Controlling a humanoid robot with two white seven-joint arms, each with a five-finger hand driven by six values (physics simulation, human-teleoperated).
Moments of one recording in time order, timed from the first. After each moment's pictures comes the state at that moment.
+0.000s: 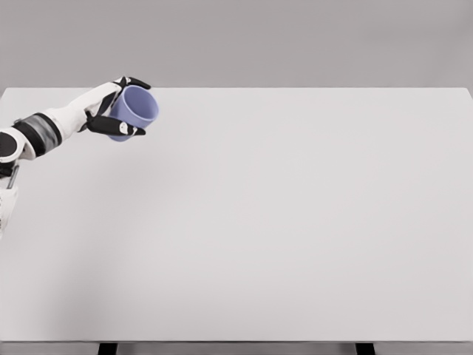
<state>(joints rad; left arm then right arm) -0.54 0.46 -0.22 -1.36 -0.02 0.18 -0.61 0.00 0.00 -0.19 0.05 -0.05 -0.07 0.10</state>
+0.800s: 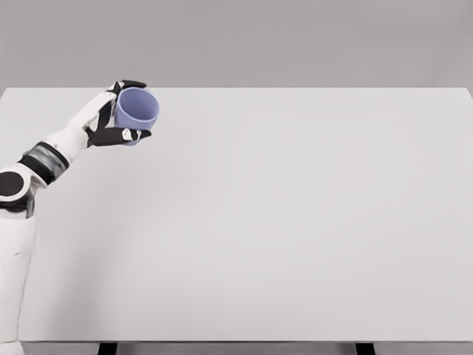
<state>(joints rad) -0.37 0.27 0.02 -1.36 -0.02 -0.02 -0.60 0.00 0.00 -0.19 0.05 -0.05 -0.07 0.10</state>
